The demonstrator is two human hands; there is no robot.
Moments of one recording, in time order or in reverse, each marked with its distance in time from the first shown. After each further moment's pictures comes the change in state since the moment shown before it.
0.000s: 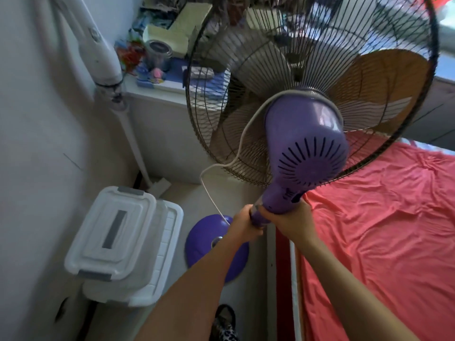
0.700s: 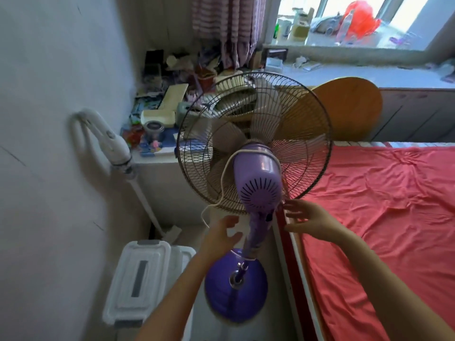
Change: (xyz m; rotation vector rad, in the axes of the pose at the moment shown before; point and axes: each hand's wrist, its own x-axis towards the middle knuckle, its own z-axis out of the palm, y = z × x) left_hand -0.090 0.094 -0.107 0.207 0.098 0.216; right_hand 0.001 -0.065 -0.133 0.109 -0.371 0.142
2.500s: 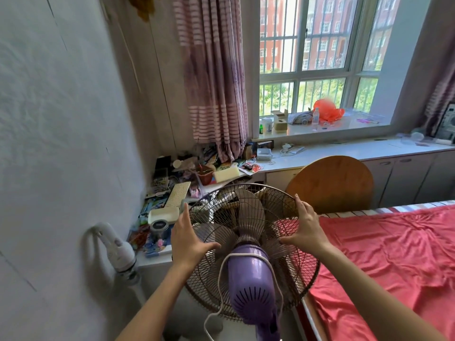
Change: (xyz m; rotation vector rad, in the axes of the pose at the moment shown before) left_hand 0.098 0.154 -0.152 0.371 0.555 0.305; right_hand 0.072 -0.139 -0.087 -0.322 0.549 -0.230
